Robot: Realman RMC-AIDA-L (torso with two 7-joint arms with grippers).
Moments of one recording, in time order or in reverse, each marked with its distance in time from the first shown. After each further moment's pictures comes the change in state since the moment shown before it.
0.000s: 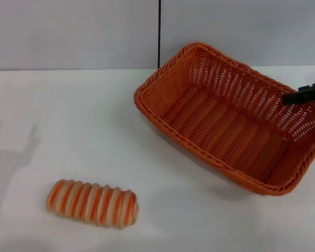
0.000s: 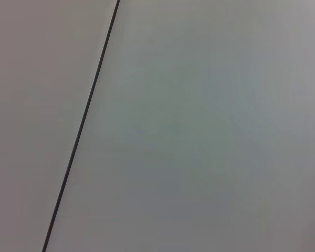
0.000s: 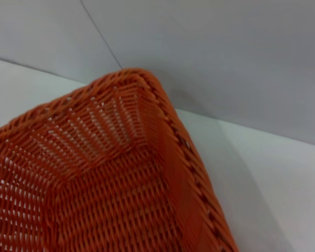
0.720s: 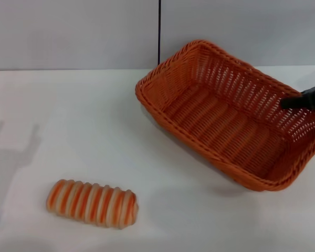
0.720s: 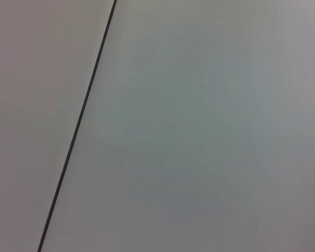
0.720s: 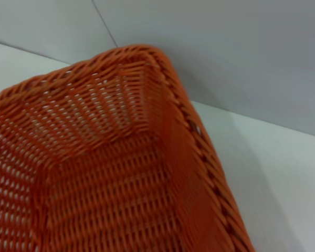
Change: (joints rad) left arm -0.003 0.000 0.005 0.000 0.000 0.000 0.000; right arm -0.004 0.032 -0.048 0.014 -0.009 -0.072 -0.021
